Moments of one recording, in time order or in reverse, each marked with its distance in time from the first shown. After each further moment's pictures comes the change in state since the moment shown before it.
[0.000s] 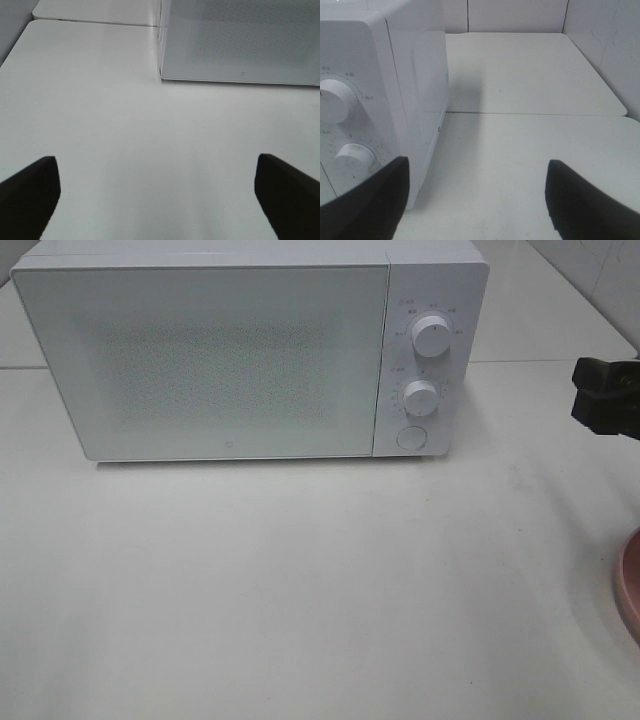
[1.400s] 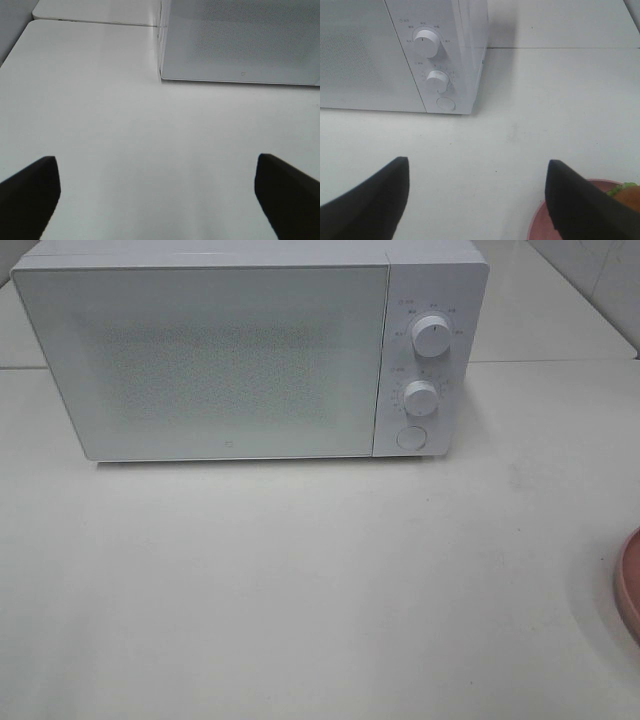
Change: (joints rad) left arm 0.000 0.000 0.000 0.000 0.000 0.000; right arm -0.017 -0.814 -0.256 0.015 1.355 0.045
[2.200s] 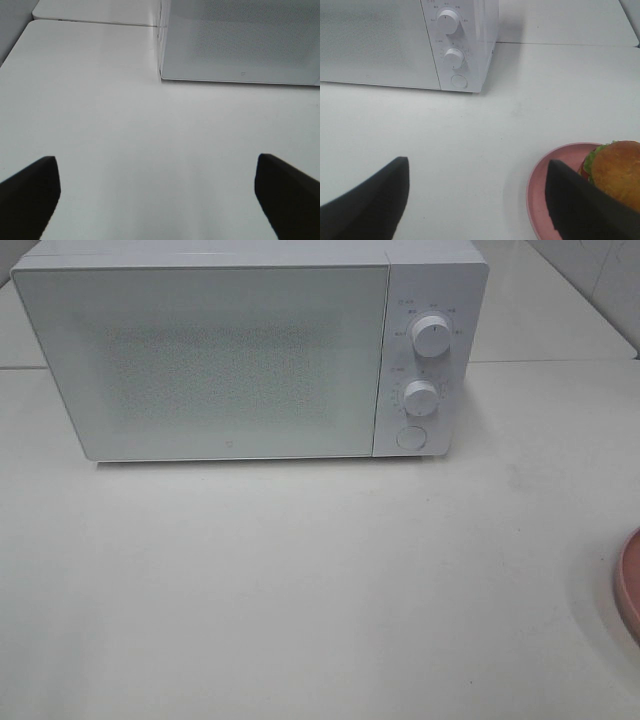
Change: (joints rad) left arm 0.000 0.000 0.000 0.000 0.000 0.000; right arm 0.000 -0.430 0.000 0.000 0.369 0.000
